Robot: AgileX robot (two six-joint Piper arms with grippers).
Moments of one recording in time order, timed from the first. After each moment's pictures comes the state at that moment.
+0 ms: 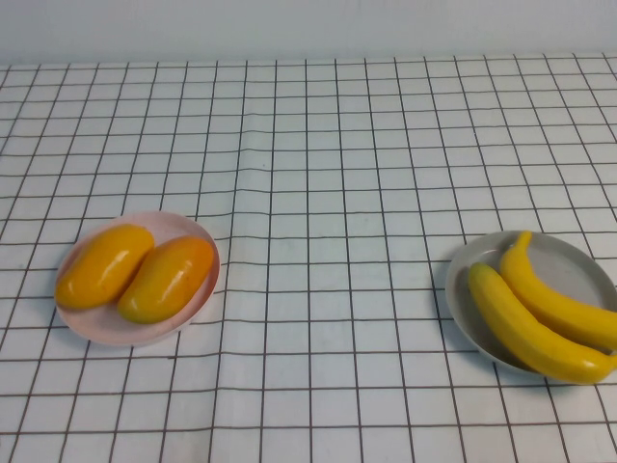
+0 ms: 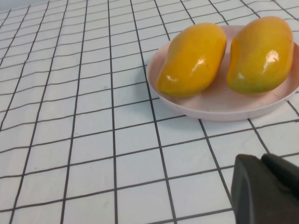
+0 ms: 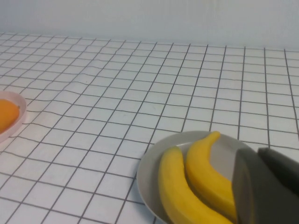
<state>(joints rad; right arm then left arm) 0.40 0.16 -0.36 -0.18 0.49 0.26 -0.11 -0.01 0.02 0.07 0.38 0.11</state>
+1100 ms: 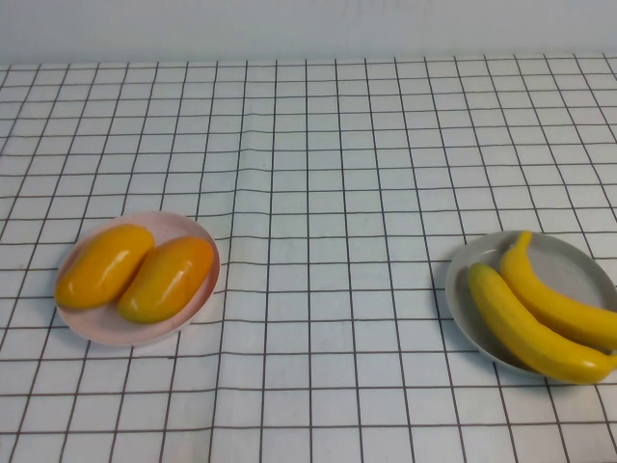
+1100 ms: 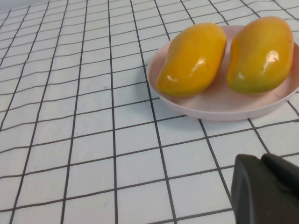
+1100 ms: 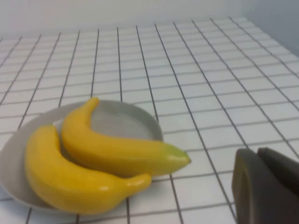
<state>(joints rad) -0.09 -0.01 0.02 0.09 0.28 0.01 -0.11 -0.01 0.02 0.07 0.38 0.11</state>
